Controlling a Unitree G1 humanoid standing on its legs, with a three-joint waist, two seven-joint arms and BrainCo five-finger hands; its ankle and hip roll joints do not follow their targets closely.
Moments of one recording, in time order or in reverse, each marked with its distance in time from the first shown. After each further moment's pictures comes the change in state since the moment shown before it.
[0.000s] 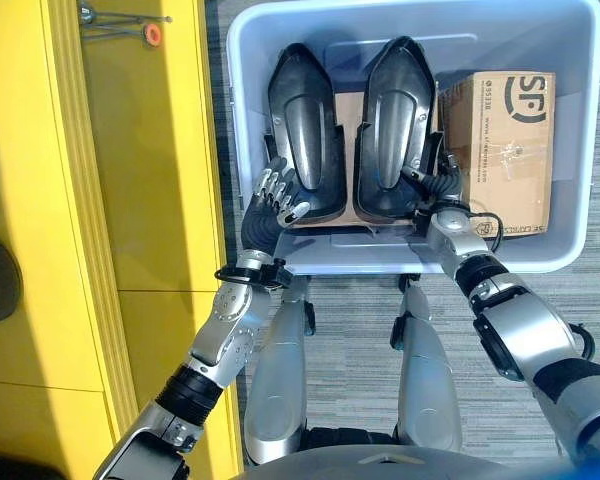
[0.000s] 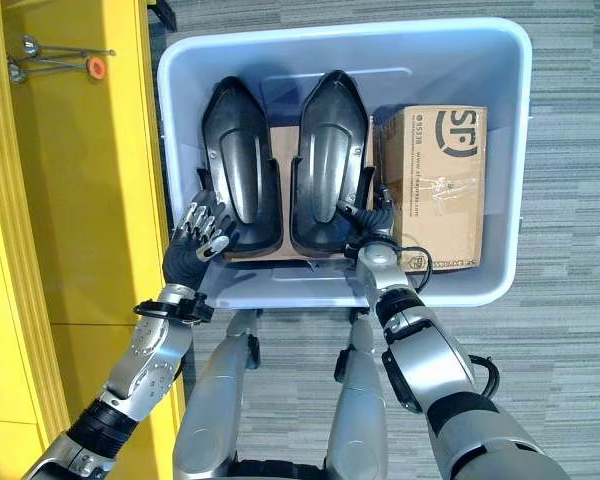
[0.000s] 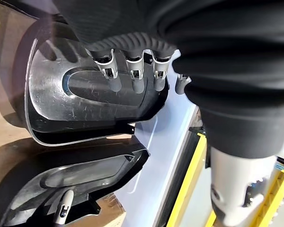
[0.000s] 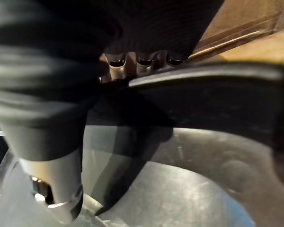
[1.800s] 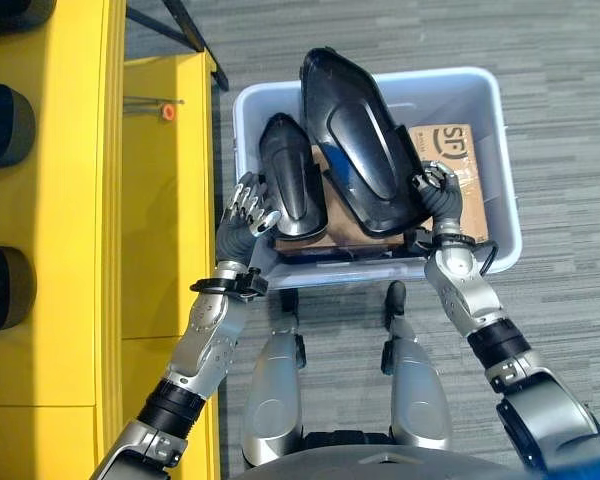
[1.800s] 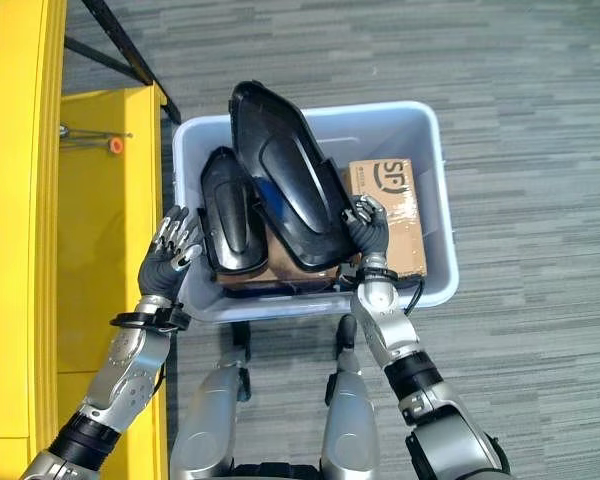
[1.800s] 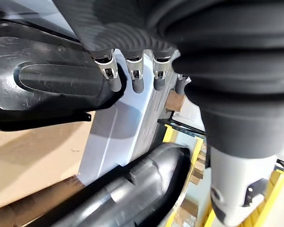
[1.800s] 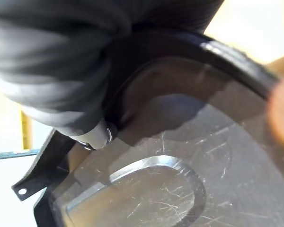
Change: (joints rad) left arm 0.129 0.034 0.113 0.031 -0.037 0.021 -0.048; right arm 0.535 -0.034 -0.010 -0.856 -0.066 -0.030 0.046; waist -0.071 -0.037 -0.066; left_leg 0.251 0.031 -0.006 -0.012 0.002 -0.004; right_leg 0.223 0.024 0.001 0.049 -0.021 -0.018
